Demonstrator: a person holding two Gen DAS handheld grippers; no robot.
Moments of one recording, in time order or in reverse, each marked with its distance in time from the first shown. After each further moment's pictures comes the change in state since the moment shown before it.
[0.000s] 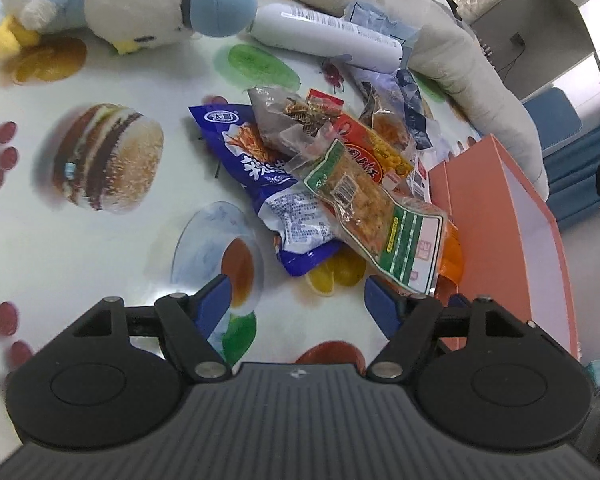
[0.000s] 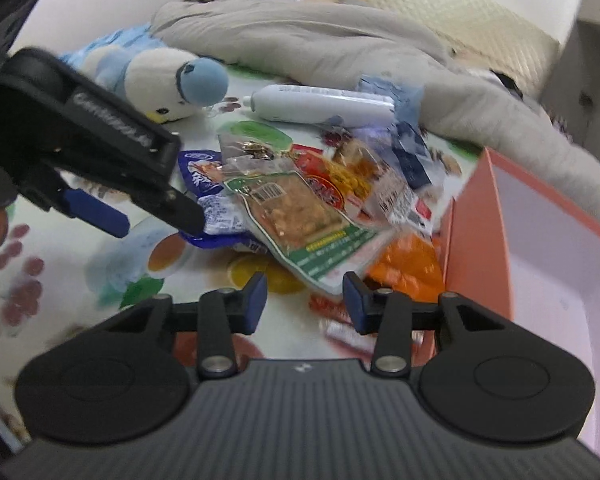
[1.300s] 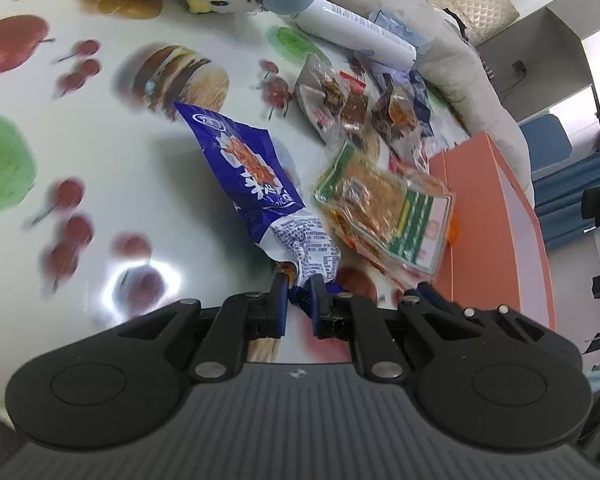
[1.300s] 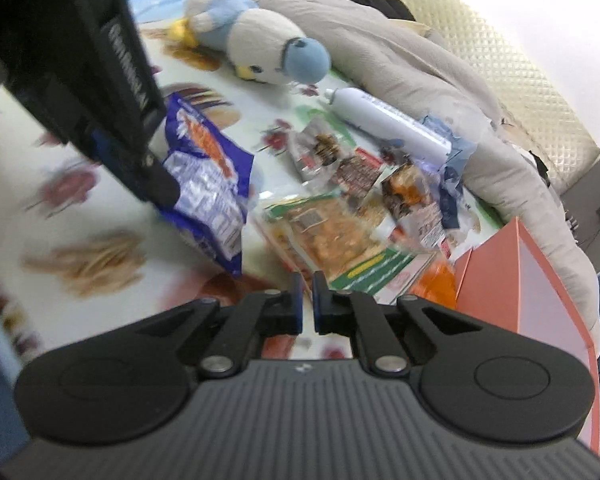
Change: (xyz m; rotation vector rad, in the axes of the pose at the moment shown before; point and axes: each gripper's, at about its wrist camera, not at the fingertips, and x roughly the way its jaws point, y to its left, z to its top) left arm -0.060 0.045 -0.076 -0.093 -0.025 -0.041; right arm -0.036 0.060 -0.029 -0.353 0.006 -0.001
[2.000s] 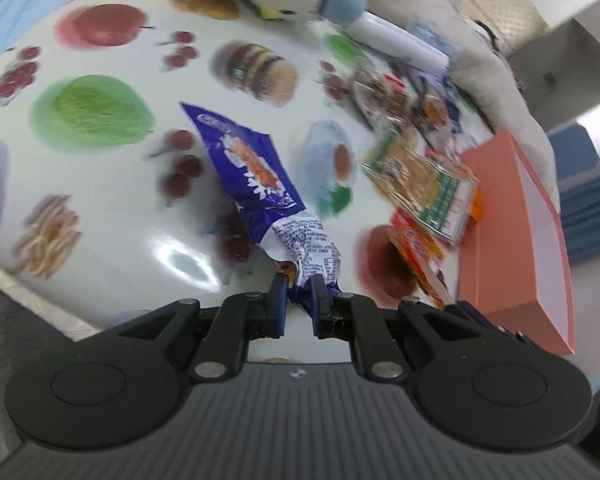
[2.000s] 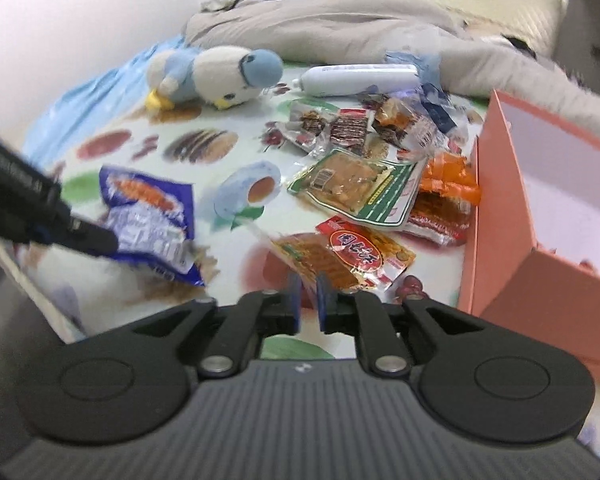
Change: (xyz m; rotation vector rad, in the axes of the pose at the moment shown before) left arm -0.065 0.025 -0.044 -0.059 -0.033 0.122; right arm -0.047 -0.021 -0.042 0.532 -0.019 0.152
